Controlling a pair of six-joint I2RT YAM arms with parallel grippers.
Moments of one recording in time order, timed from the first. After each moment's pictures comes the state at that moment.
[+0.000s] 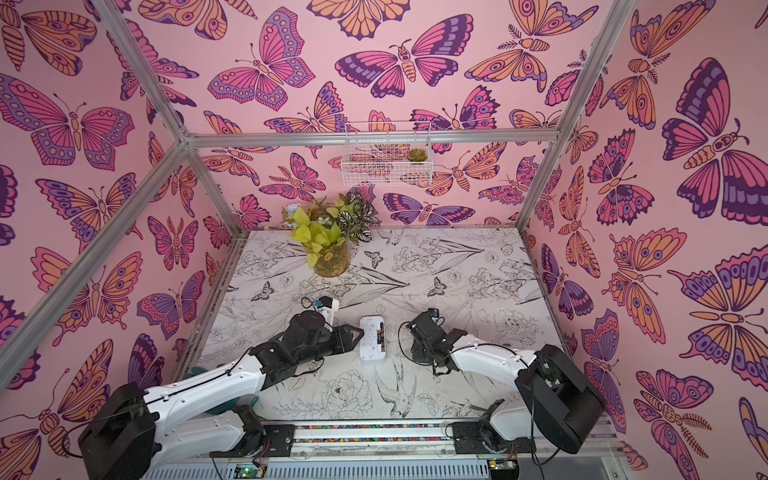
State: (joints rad) left arm -0.79 1.15 0.54 0.03 0.12 -0.88; right arm 0.74 1.36 0.57 -0.40 0.18 0.79
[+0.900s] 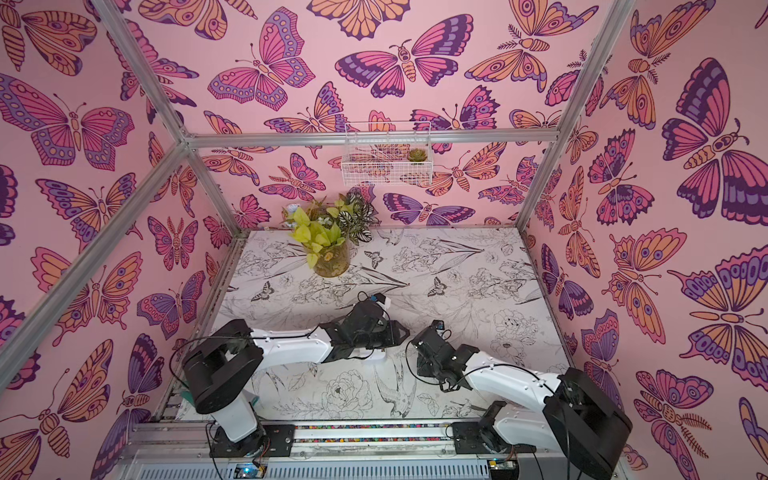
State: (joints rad) left arm -0.93 1.76 0.91 0.18 0.19 -0.99; right arm 0.80 1.19 0.45 -0.41 0.18 0.84
